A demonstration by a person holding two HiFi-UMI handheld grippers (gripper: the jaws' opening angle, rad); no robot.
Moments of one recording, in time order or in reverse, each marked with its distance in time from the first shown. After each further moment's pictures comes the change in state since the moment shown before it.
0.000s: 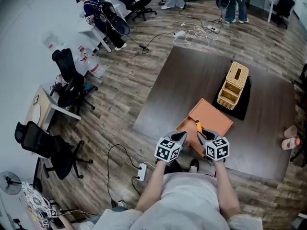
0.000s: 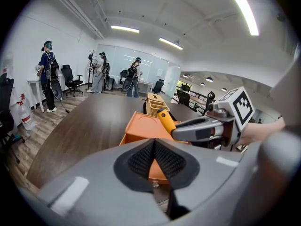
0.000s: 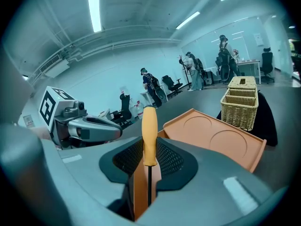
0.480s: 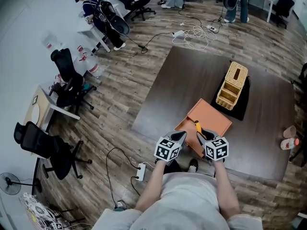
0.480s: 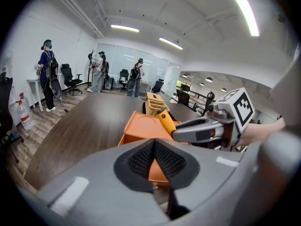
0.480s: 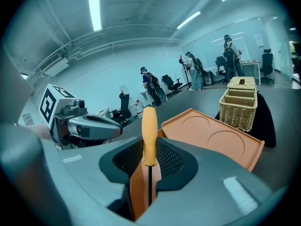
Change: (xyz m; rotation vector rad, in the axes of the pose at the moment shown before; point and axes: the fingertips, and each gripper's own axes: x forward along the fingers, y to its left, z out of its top) left arm 0.008 -0.002 -0.003 0.000 0.003 -0.008; right arm 0.000 -0.006 -0.007 -0.009 0.008 -0.007
